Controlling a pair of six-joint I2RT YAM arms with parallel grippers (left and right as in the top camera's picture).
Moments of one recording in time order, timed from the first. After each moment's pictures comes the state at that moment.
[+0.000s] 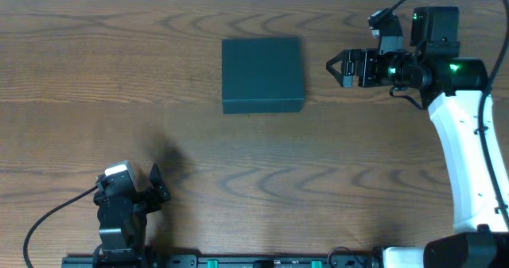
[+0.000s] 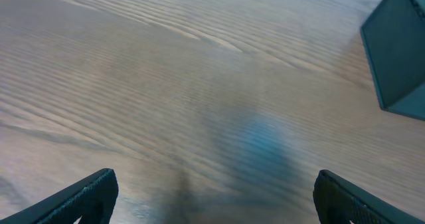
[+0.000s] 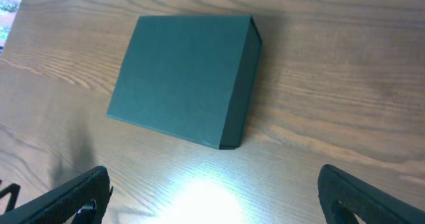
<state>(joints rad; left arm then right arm) 0.03 0.02 0.16 -0.65 -0.13 -0.23 0.02 1.55 1.49 -0.88 -0.50 0.04</state>
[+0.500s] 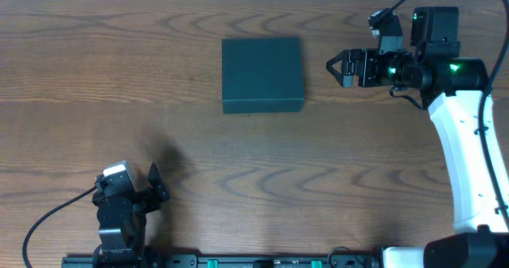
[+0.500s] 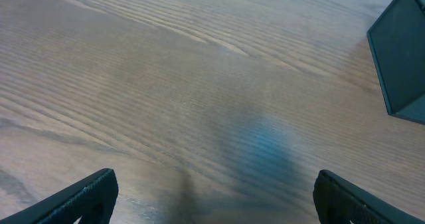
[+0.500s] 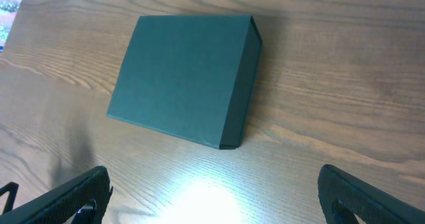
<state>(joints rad) 0.03 0.01 0.16 -0.64 -0.14 -0.23 0.02 1.55 1.49 -0.88 -0.50 0.04</state>
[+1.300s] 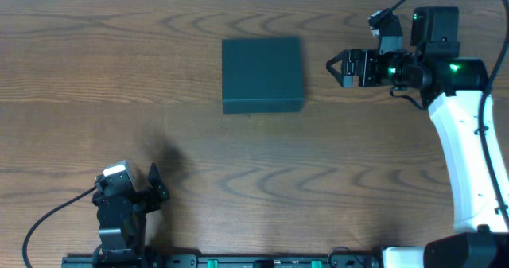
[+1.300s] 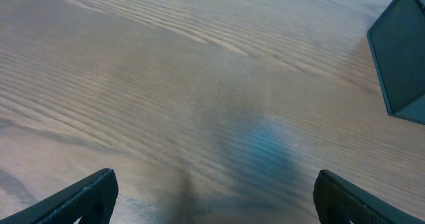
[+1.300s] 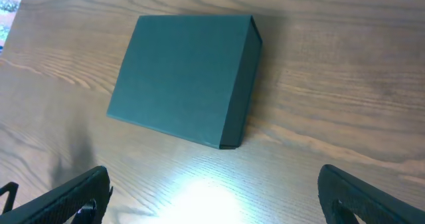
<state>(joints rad) 0.03 0.01 0.16 -0.64 -0.14 -0.23 0.02 1.55 1.49 -0.88 -0.49 0.04</state>
